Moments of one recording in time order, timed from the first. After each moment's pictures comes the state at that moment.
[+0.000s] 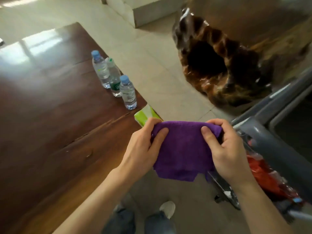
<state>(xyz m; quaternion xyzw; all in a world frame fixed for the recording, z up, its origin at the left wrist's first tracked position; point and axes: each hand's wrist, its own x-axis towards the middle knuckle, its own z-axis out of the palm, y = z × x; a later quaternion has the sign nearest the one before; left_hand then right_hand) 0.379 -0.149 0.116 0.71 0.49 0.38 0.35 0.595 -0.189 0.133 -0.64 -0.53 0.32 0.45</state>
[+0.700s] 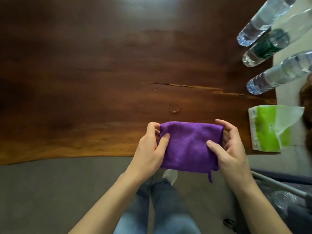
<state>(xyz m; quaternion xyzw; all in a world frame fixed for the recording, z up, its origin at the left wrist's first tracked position) 0.168 -0.249 -0.049 0.31 0.75 0.40 0.43 0.365 -0.139 -0.038 -0.51 -0.63 0.56 0.20</state>
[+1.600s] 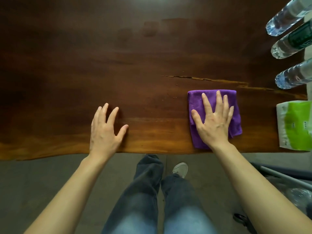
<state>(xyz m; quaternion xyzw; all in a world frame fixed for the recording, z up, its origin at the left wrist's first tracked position) 0.004 -0.335 -0.108 0.39 0.90 0.10 0.17 0.257 -0.118 -0.139 -0.53 -0.84 0.16 0.02</state>
